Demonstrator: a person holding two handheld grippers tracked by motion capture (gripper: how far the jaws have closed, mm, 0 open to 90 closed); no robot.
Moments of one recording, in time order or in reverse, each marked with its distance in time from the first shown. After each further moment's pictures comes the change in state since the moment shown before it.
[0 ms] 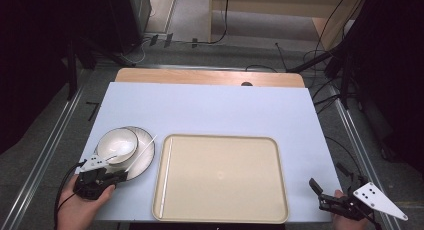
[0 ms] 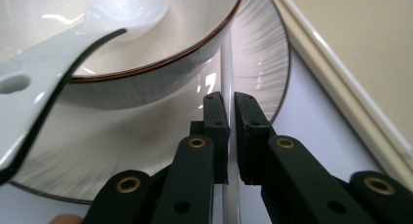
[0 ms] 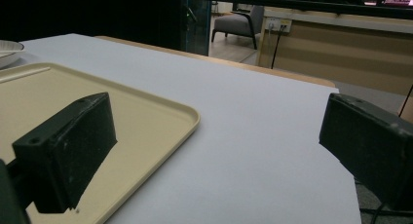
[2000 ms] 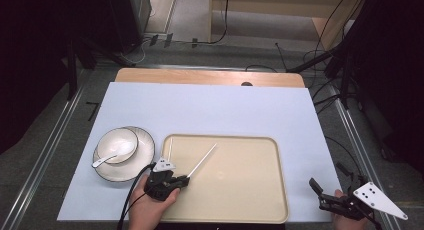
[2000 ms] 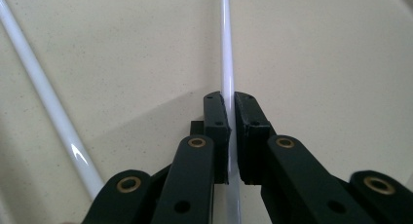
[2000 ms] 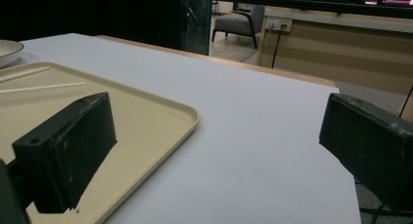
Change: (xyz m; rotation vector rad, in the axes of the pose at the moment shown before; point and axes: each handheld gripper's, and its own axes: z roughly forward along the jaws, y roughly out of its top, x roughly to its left) left arm -0.125 0.033 0.087 0.025 -0.190 -0.010; right arm -0.001 0.000 0.001 0.001 -0.001 -0.001
